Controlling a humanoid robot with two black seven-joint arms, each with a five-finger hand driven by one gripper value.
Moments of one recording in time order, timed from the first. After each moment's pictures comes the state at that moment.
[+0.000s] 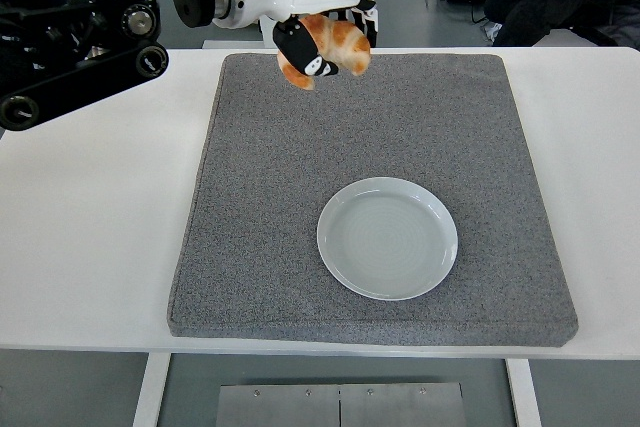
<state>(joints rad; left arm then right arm) -1.61 0.42 -0.05 -1.29 1.29 -0.19 0.03 -0.07 0.00 0.12 0.12 -0.09 -0.11 0.25</state>
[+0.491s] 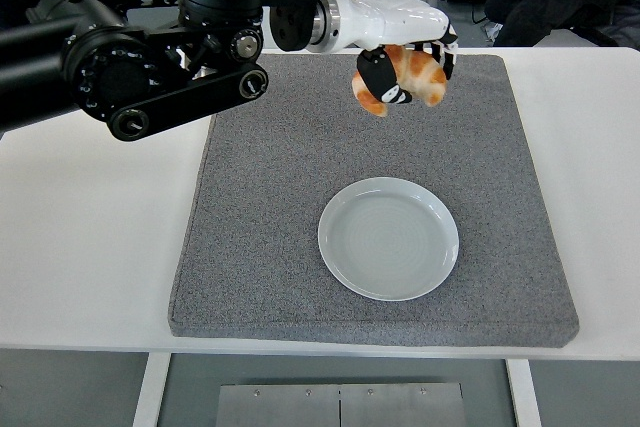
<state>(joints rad) -1.61 0.18 -0.05 -1.16 1.29 -0.19 0.02 -0.07 0.00 0.12 0.12 -0.09 -0.11 0.25</state>
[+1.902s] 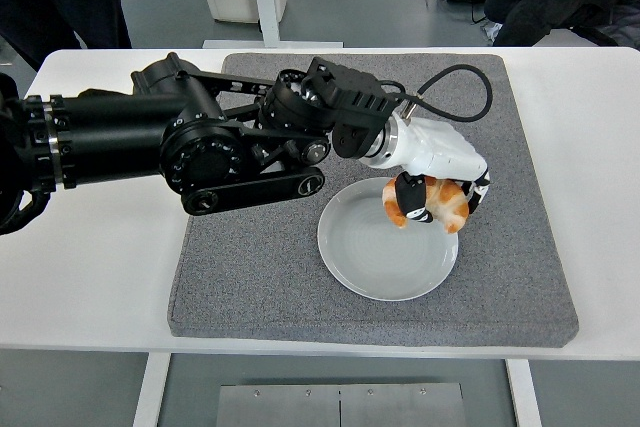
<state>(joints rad) -1.53 0.02 0.13 -1.16 1.37 -0.21 -0.06 -0.07 0.00 0.12 0.11 -0.09 -0.11 0.25</state>
